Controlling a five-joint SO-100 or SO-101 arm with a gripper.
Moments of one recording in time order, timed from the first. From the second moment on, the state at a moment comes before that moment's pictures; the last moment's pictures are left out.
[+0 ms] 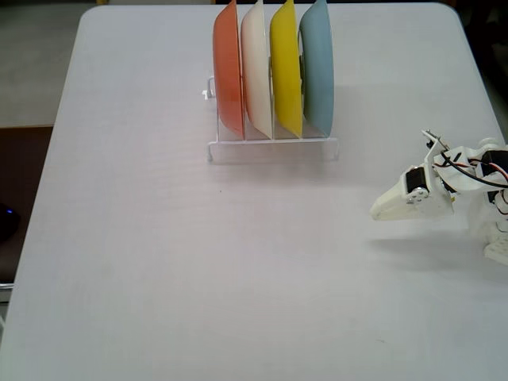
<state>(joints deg) -0.9 188.4 180.0 36.5 -0.4</state>
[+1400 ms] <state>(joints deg) 18.8 148.5 119.6 41.6 -36.3</state>
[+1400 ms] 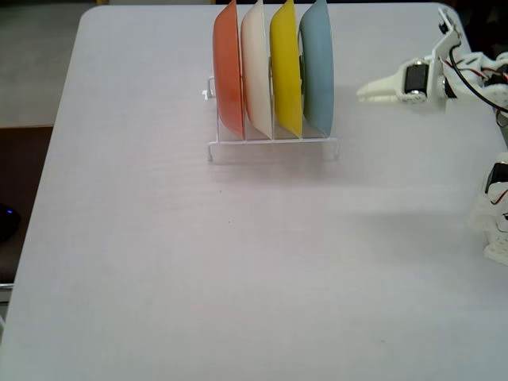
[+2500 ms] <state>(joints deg) 30.4 115.0 84.6 54.8 -55.0</state>
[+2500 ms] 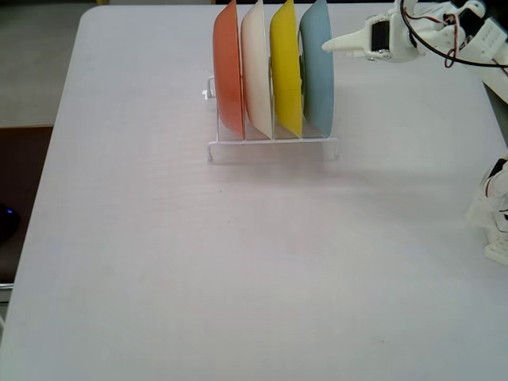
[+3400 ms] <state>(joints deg) 31.7 100.7 70.7 56.4 -57.8</state>
